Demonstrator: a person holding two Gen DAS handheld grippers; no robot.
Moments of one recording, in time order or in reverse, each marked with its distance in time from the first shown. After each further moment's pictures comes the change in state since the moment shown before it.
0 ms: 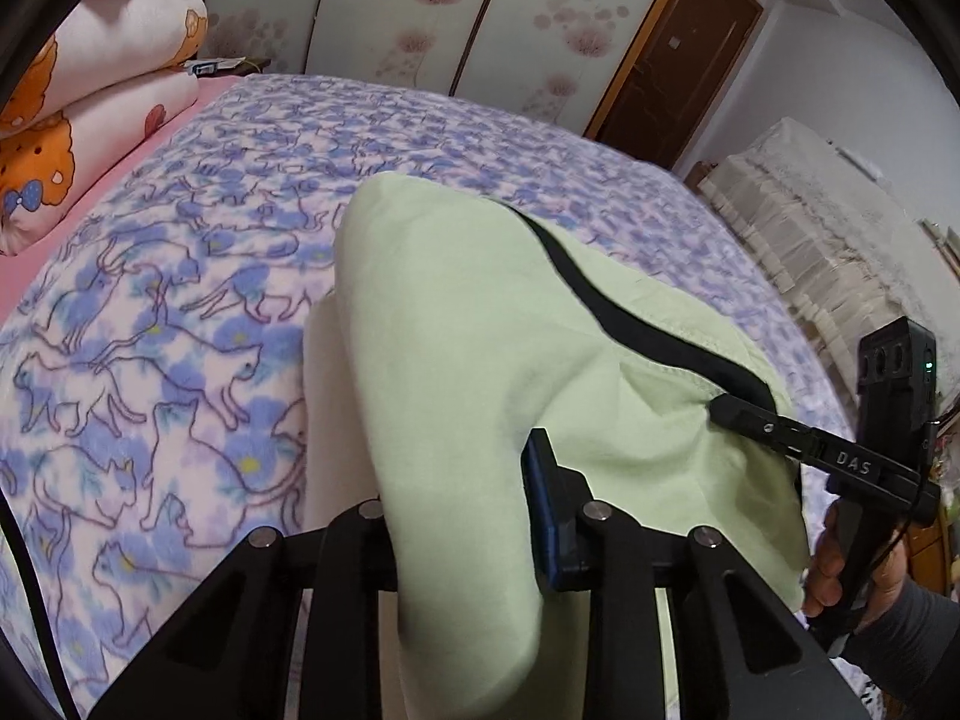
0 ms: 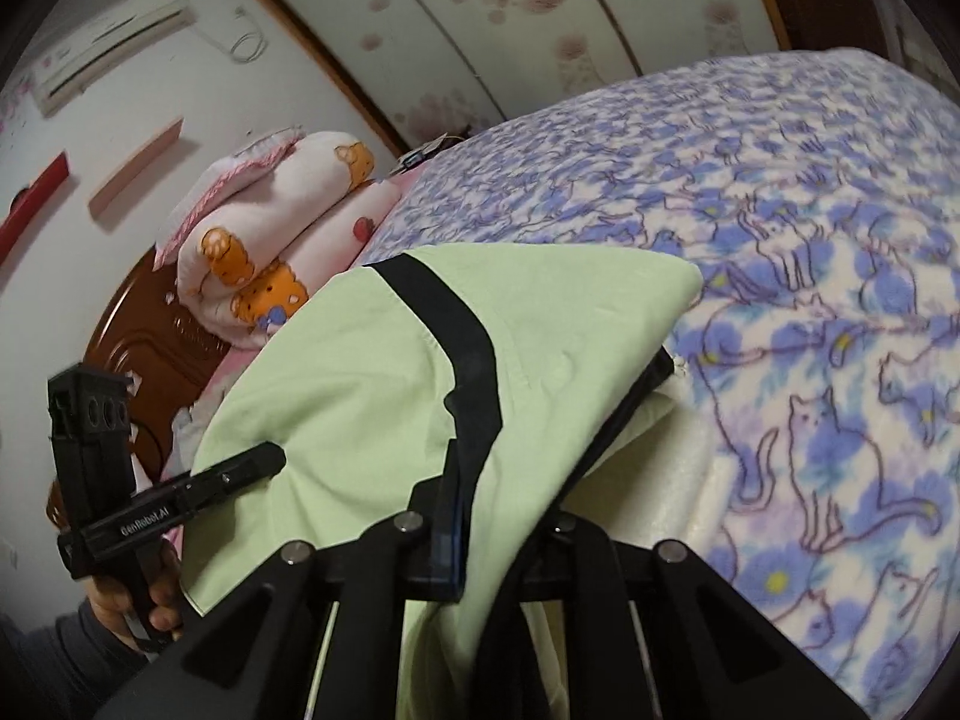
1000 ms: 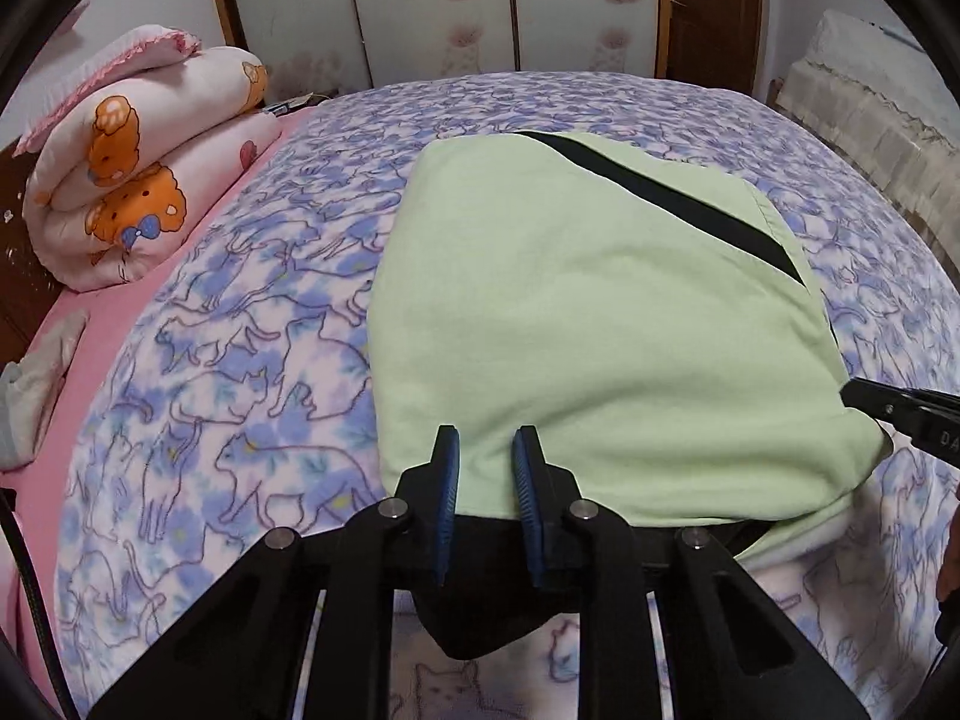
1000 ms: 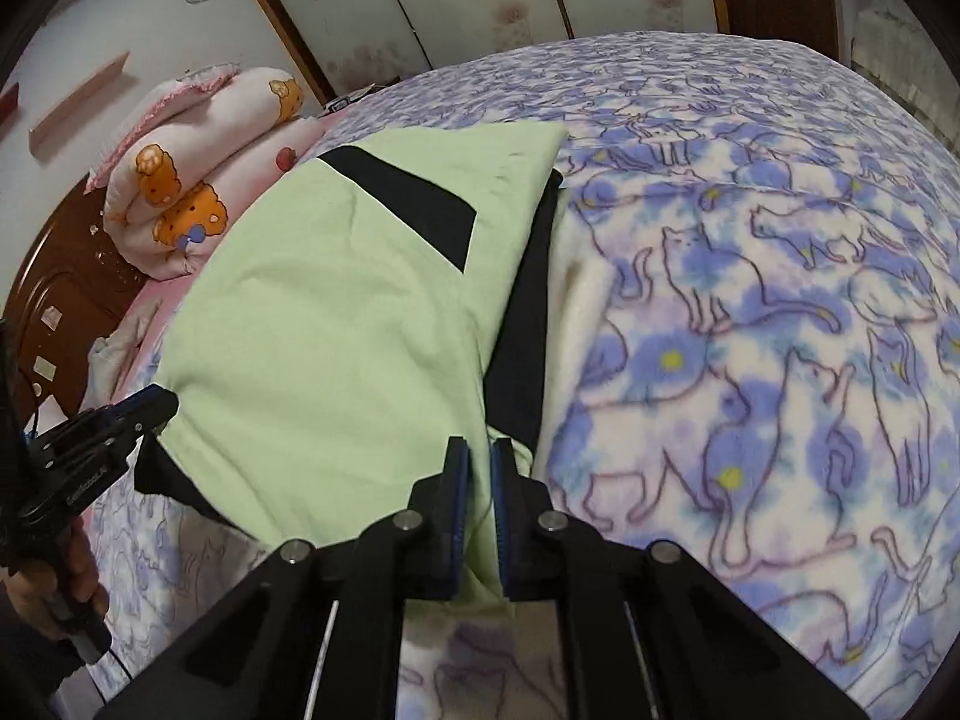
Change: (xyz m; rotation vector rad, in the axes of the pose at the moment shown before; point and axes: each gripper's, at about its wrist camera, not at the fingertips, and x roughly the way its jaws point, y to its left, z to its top) left arm -0.038 -0.045 -0.096 0.155 0.013 0.374; right arm -0.045 -0.013 -0.103 -0.041 0.085 -0.238
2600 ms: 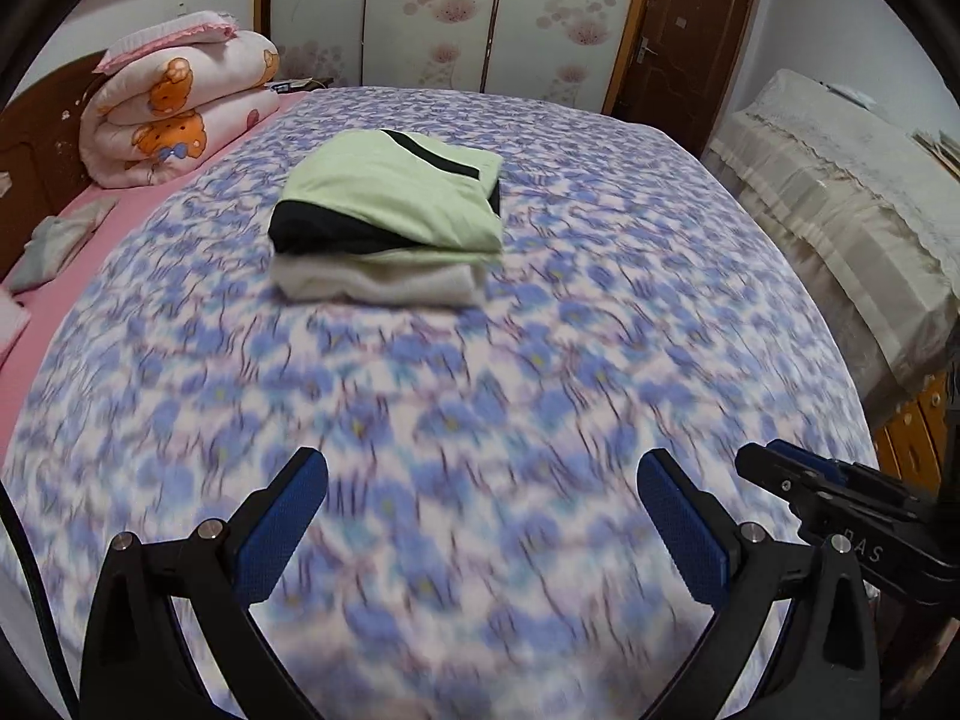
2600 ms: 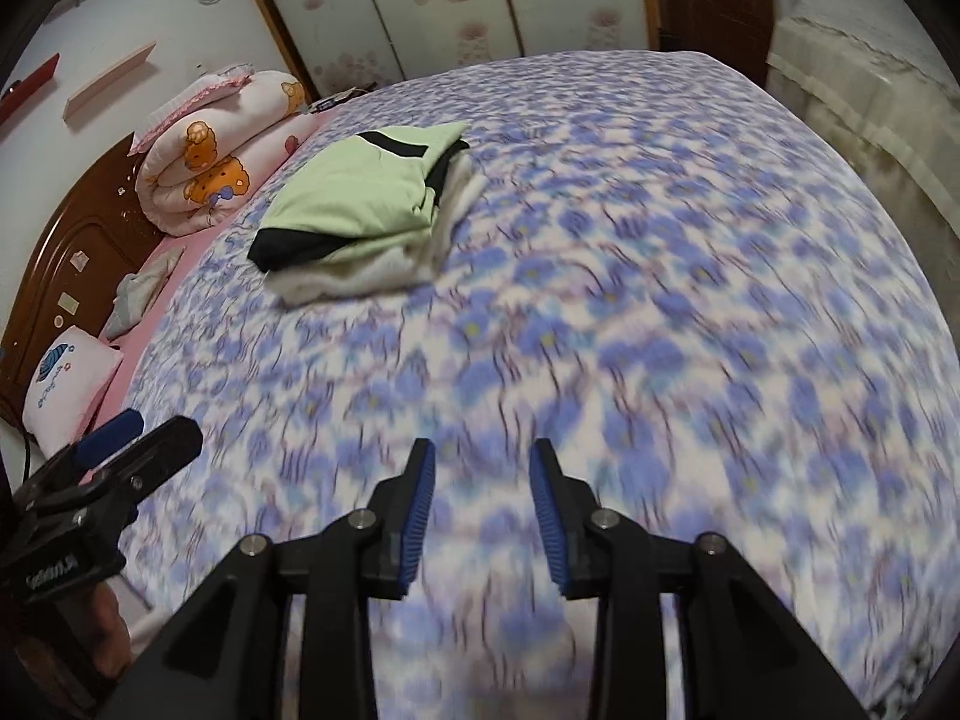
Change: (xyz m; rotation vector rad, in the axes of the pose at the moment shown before) left arm -0.315 -0.198 -0.214 -0.157 -0.032 -0.130; right arm -0.297 -0.019 -0.223 0.004 0.001 -0.110
